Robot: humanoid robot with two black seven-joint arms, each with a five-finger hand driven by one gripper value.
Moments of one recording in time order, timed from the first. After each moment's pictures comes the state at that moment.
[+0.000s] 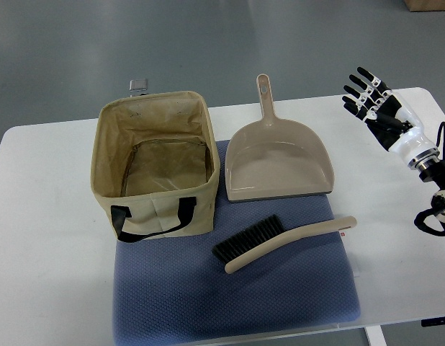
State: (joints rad) left arm 0.00 0.00 -0.15 -0.16 -0.06 -0.02 0.11; right arm 0.43 -0.34 1.20 0.88 -0.68 0.44 0.36
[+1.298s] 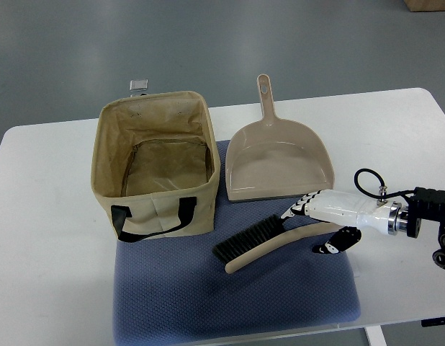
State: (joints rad) left arm 0.00 0.00 -0.15 -0.16 -0.06 -0.02 0.11; right arm 0.46 -0.71 0.54 1.44 -1.85 0.07 0.39
